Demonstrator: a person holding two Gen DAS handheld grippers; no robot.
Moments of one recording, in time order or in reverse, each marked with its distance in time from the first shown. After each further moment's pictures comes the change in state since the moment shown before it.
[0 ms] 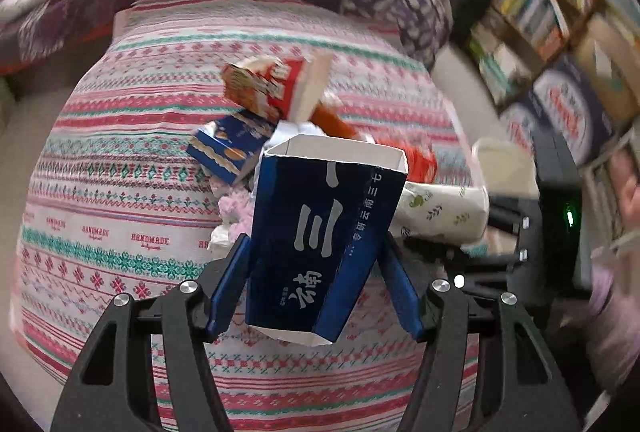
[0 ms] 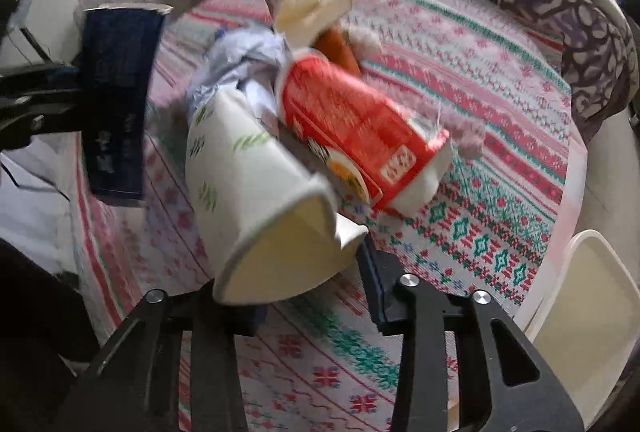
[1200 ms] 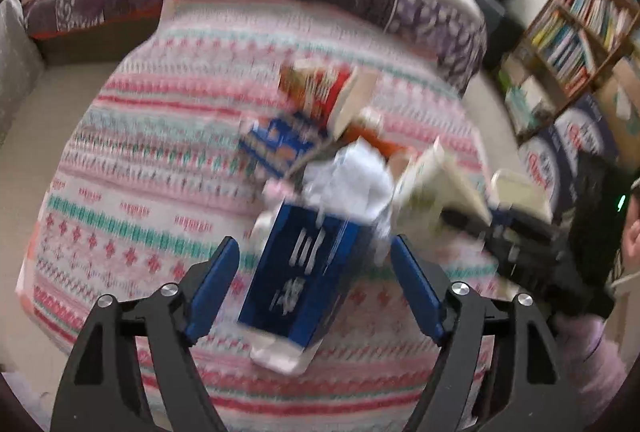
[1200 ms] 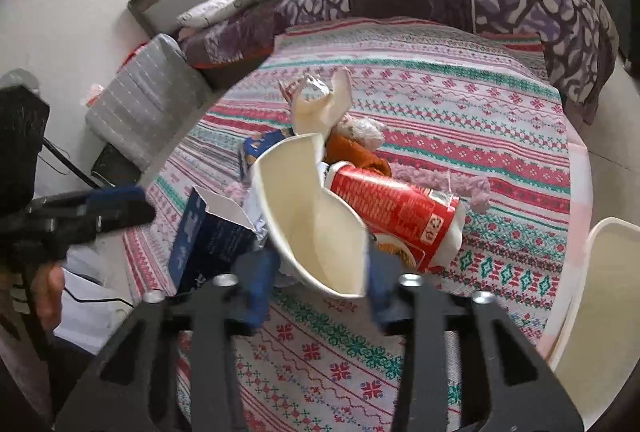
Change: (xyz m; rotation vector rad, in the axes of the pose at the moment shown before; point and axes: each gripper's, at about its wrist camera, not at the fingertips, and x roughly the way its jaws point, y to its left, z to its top) left arm -0.015 0.022 -0.008 -0.077 0.033 0.084; right arm -0.026 -0.008 0.015 0.232 -0.180 0.092
